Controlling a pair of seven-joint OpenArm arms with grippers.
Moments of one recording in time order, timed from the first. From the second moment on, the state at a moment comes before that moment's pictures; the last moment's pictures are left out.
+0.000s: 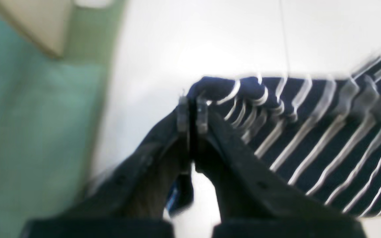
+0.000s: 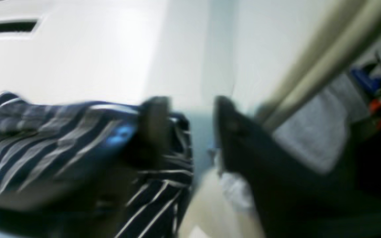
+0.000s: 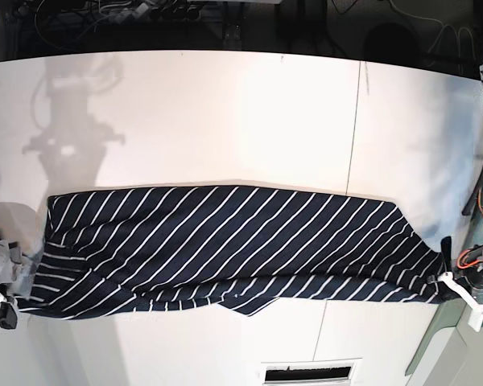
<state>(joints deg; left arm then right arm) -28.3 -32.4 -1.1 55.0 -28.4 -19.1 35.5 36.4 31.3 5.8 51.0 24.9 29.4 -33.7</state>
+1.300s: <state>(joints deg) -14.1 -29.3 7.6 54.8 -39.6 -31.8 38.4 10.0 16.9 17.5 51.5 32.8 30.5 -35.5</state>
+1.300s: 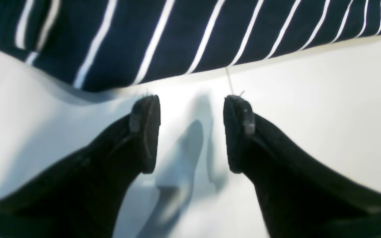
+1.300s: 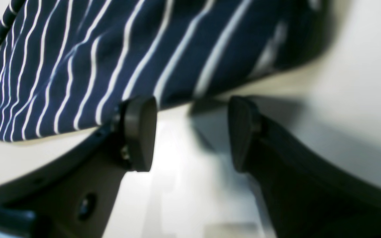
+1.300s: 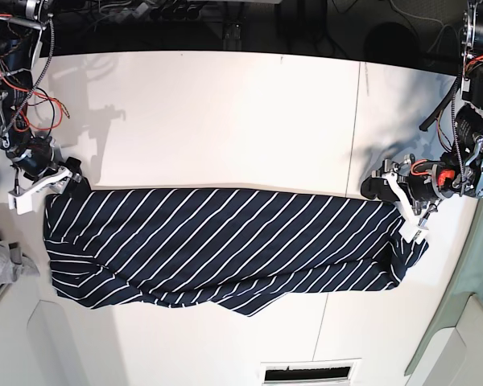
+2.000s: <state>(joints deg) -13.4 -20.1 7.6 60.6 -22.3 -19.5 34.4 17.5 17.5 17.3 45.7 30.6 33.6 -40.3</state>
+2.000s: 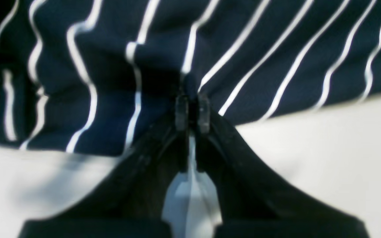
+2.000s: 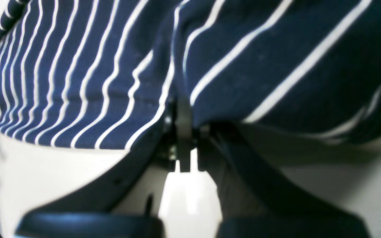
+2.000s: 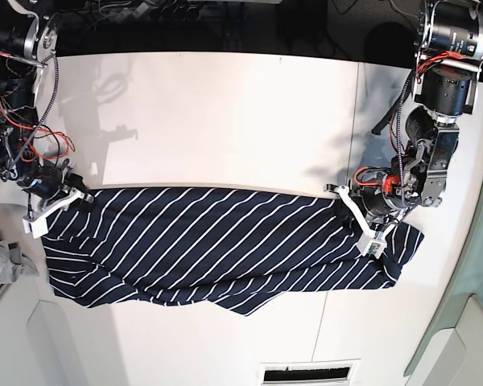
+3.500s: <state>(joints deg) -11.5 -28.8 5.3 77.3 -32.8 -26.0 42.0 7.8 20.0 12.3 74.7 39.5 32.9 -51.0</state>
